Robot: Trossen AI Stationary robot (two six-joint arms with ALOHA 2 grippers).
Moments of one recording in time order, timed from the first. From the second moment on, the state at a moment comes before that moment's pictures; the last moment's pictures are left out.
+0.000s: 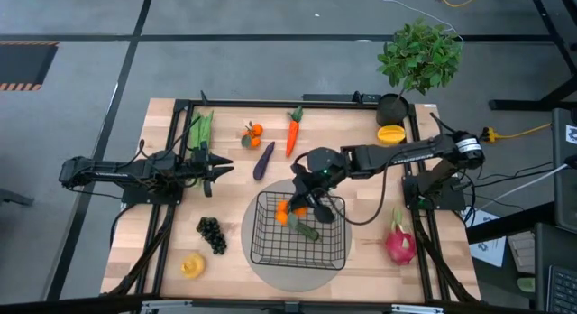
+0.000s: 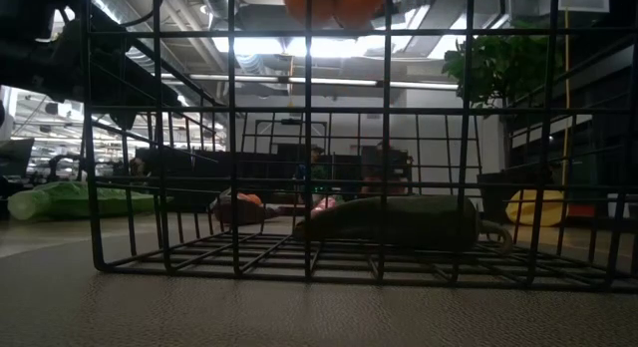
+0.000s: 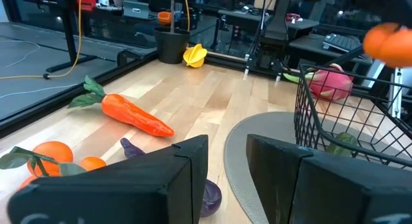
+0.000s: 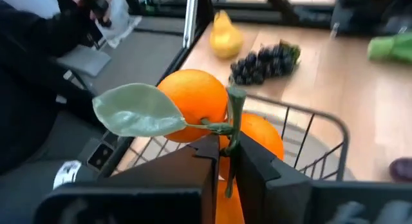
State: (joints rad) left arm 0.04 0.18 0.01 0.15 -0.23 -0.17; right arm 0.11 1.63 1.32 -0.28 -0.41 -0.01
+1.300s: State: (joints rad) left arm 0.04 0.18 0.01 0.15 -0.22 -0.17; right arm 0.05 1.58 1.32 -0.58 -0.41 0.20
